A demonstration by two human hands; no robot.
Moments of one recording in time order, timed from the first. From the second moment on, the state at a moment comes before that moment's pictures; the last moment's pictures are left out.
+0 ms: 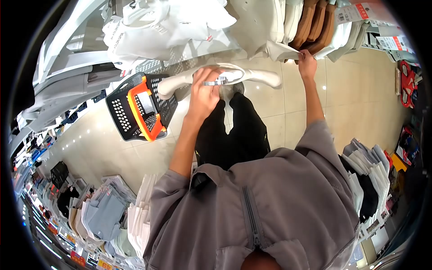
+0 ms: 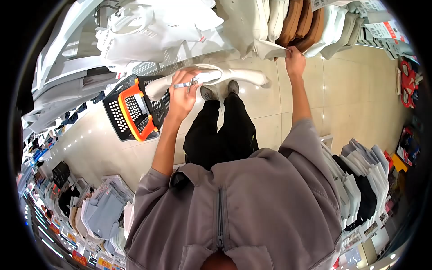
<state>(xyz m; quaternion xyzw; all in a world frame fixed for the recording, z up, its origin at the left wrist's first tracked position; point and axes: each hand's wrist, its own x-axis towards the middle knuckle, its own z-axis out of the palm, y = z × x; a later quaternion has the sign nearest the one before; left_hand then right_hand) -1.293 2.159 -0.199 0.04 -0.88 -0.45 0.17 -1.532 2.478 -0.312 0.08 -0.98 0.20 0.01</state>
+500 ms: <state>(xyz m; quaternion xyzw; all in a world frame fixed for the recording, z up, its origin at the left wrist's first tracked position) -1.295 2.145 -0.123 0.09 -0.87 -0.43 0.22 -1.503 2.510 -0.294 0.01 -0.91 0.37 -0.18</state>
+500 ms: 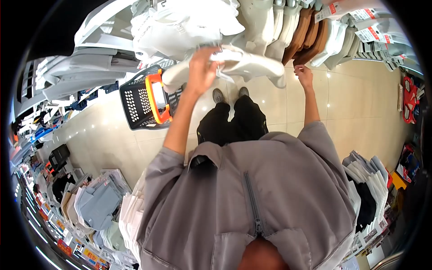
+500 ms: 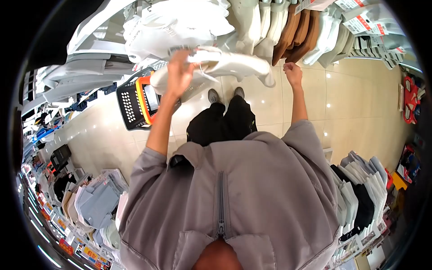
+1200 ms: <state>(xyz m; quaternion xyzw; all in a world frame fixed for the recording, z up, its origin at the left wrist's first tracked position) -1.308 2.009 0.068 0.01 -0.82 -0.47 0.32 -1.464 2.416 -0.107 0.18 -0.73 0.64 -0.15</state>
